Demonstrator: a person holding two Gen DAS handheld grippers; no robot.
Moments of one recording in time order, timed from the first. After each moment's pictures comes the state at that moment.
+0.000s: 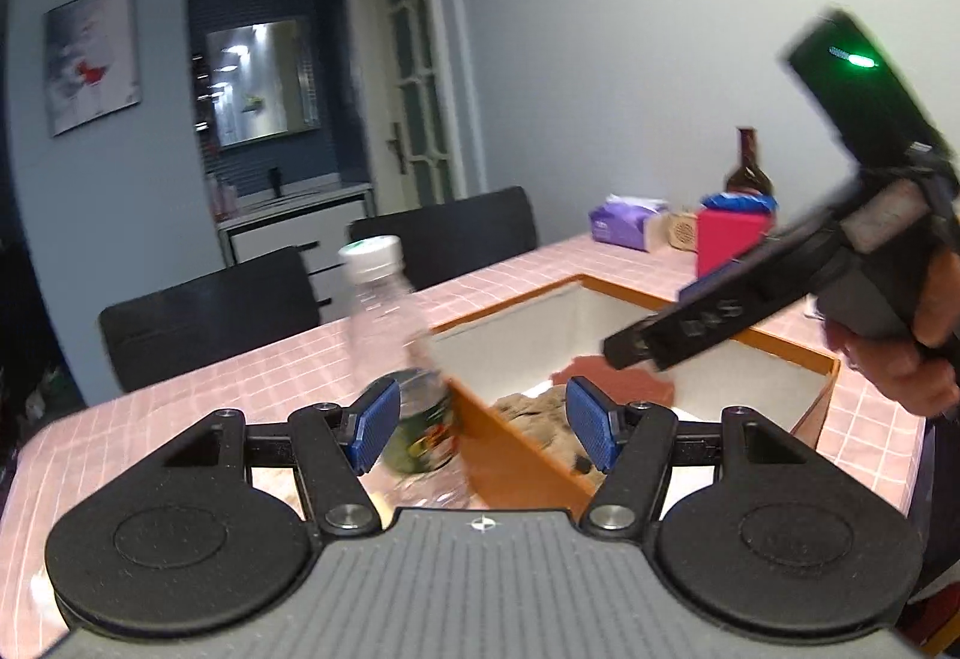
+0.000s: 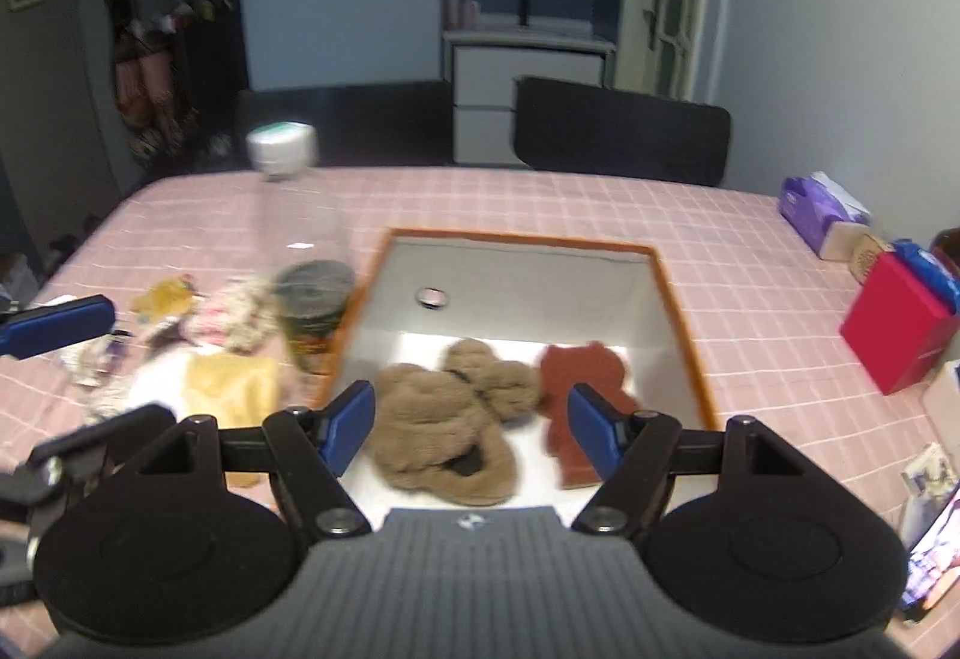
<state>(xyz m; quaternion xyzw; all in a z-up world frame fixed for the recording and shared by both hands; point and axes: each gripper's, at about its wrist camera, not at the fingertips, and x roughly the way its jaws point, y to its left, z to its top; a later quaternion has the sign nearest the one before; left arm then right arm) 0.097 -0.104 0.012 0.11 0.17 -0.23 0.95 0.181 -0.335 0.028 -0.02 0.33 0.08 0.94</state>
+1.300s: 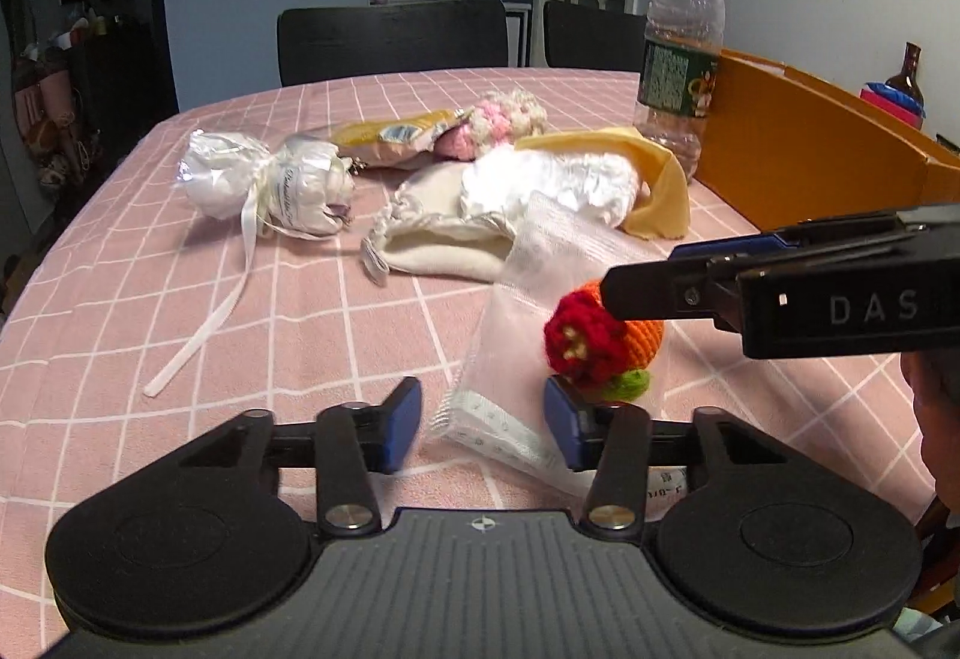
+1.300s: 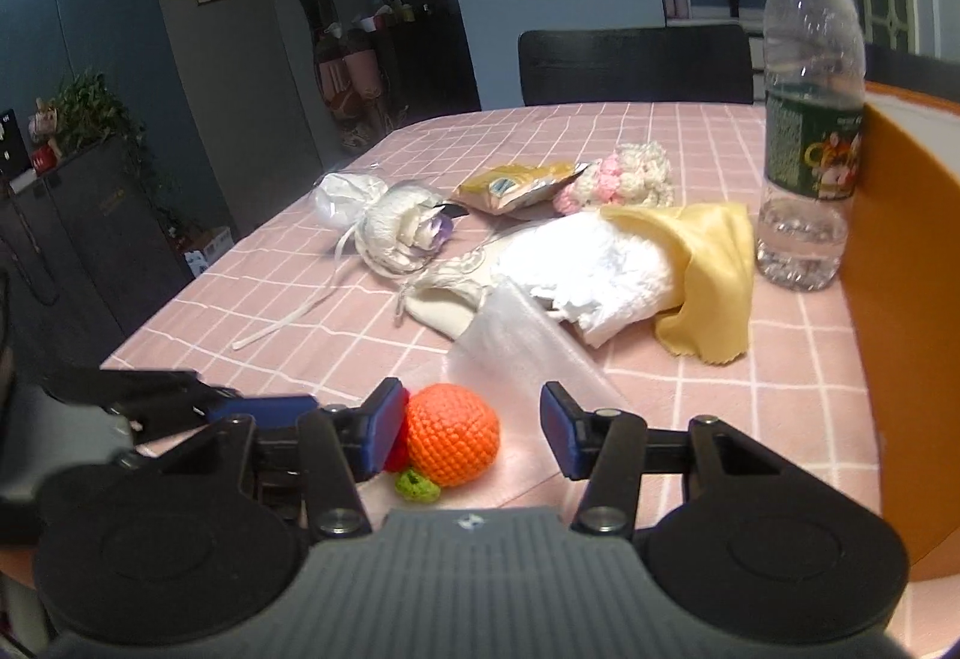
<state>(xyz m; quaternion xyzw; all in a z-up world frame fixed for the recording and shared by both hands) 0.058 0.053 -0.109 0.03 0.34 -0.11 0.94 0.113 -0.141 -0.106 0.03 0.32 0.28 0.90</state>
